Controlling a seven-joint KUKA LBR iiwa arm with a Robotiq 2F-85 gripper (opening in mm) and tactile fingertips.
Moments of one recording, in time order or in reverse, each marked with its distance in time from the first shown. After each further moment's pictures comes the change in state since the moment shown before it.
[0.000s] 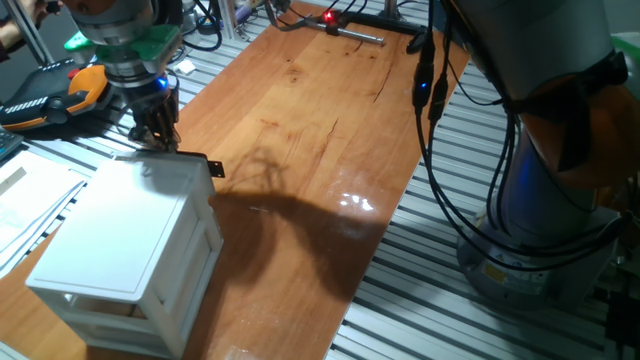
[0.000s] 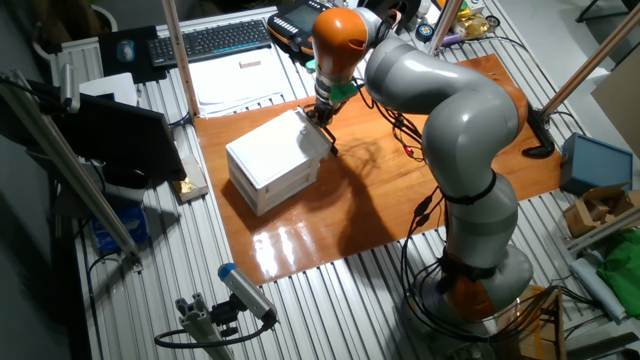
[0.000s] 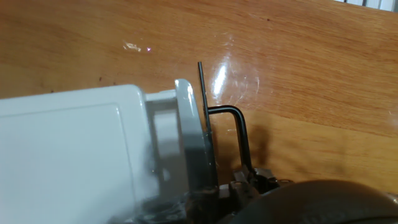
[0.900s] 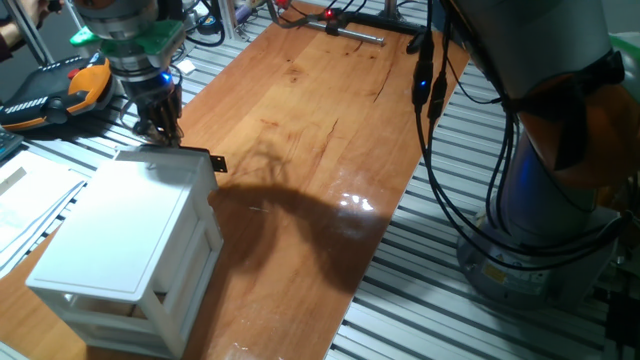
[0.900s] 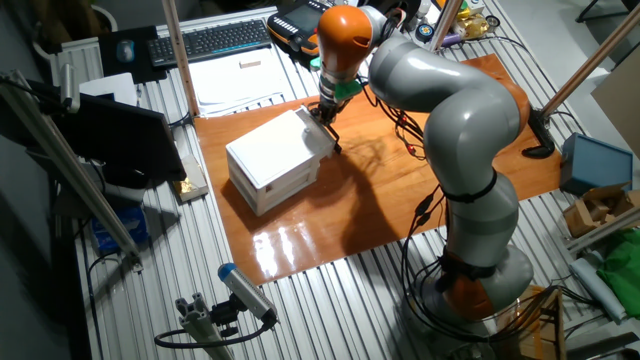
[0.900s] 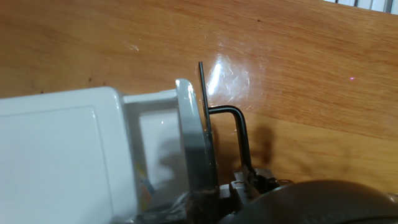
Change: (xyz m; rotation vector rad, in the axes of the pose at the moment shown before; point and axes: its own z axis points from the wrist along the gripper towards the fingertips) arm -0.001 -0.015 0.001 -0.006 0.004 -0.001
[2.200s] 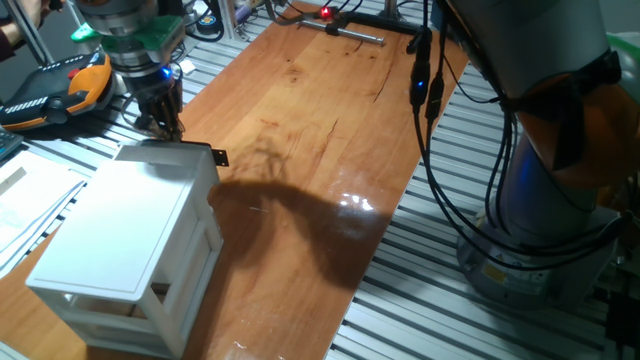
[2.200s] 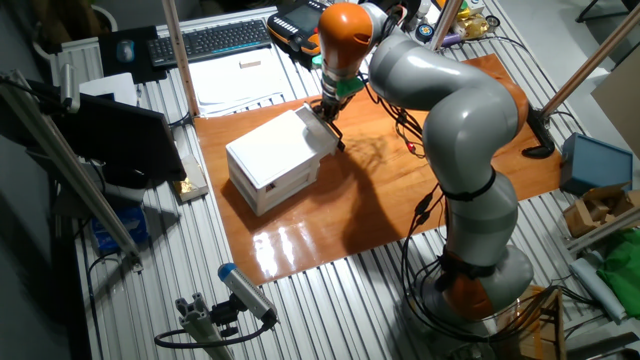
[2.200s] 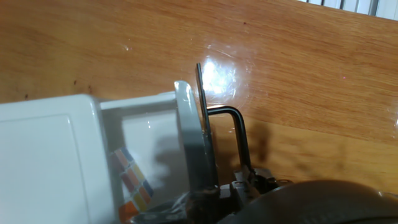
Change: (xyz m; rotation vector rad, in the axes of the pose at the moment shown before) arm -0.004 -0.013 0.000 0.019 0.006 0.005
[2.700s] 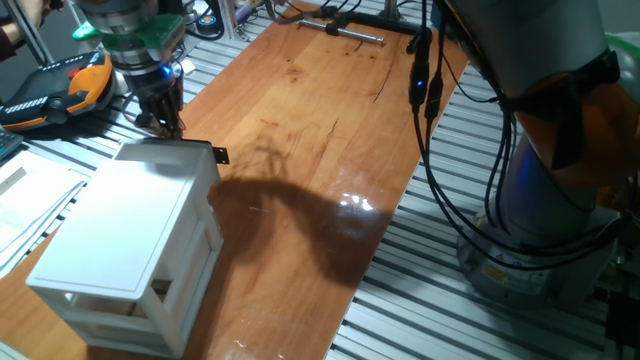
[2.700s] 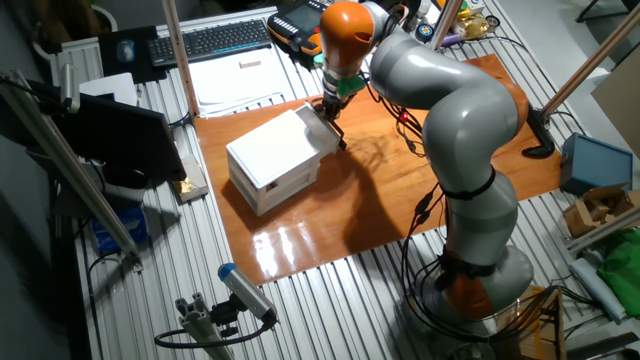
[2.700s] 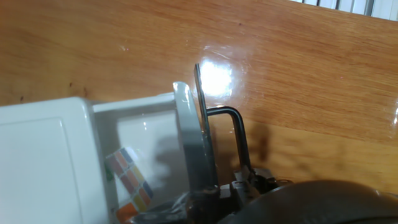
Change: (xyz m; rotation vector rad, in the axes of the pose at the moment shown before) arm -0.002 -0.007 0.000 0.002 0.001 0.007
